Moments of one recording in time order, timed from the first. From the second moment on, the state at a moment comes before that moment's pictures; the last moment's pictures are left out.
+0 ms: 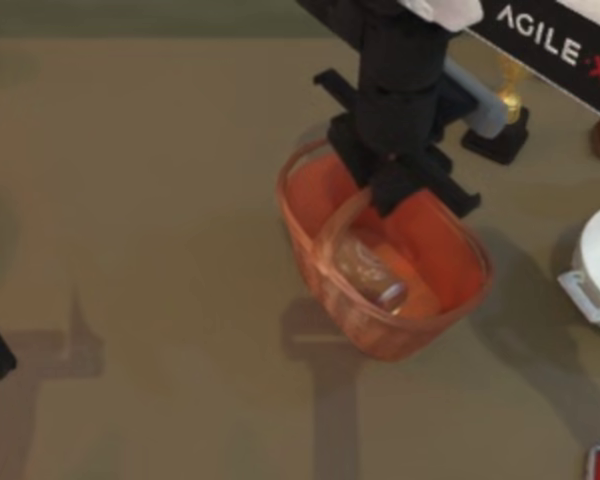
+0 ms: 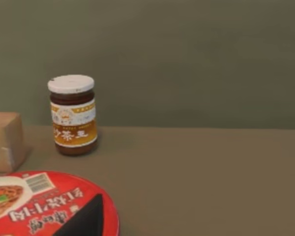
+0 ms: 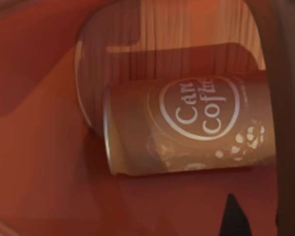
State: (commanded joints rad) left arm 0.02 0.00 0.00 0.00 0.00 0.00; right arm 0.62 2.29 2.24 -1.52 0.00 1.62
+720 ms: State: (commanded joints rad) left arm 0.02 0.00 0.00 0.00 0.00 0.00; right arm 0.61 2.31 2.40 -1.66 0.00 1.60
